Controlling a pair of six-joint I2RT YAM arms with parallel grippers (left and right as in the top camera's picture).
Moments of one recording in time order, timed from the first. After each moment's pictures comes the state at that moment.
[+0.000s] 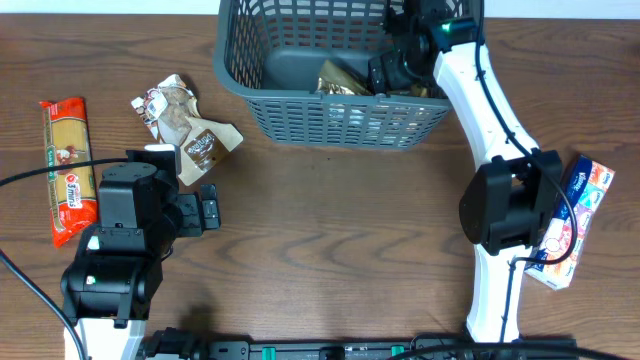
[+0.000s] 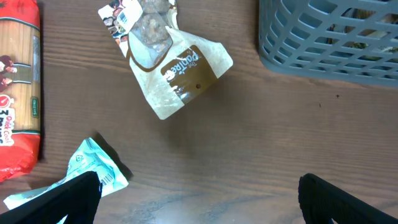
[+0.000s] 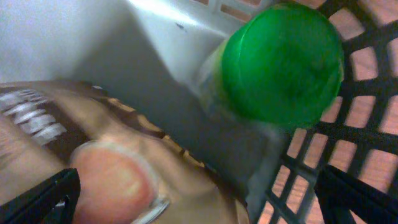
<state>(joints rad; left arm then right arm) -0.07 0.86 0.91 -0.87 -0.01 -0.11 0.22 2.24 2.15 -1.03 -0.02 -0.07</state>
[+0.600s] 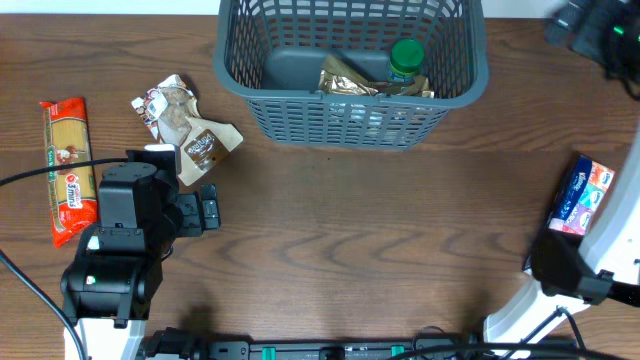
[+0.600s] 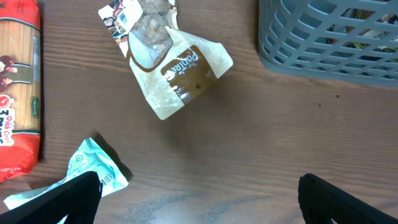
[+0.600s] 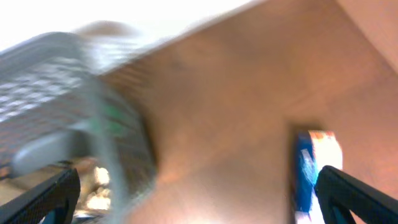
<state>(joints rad) -0.07 0.86 0.91 -0.87 -0.01 -0.11 -0.24 1.93 2.68 -1.66 0.04 0.32</state>
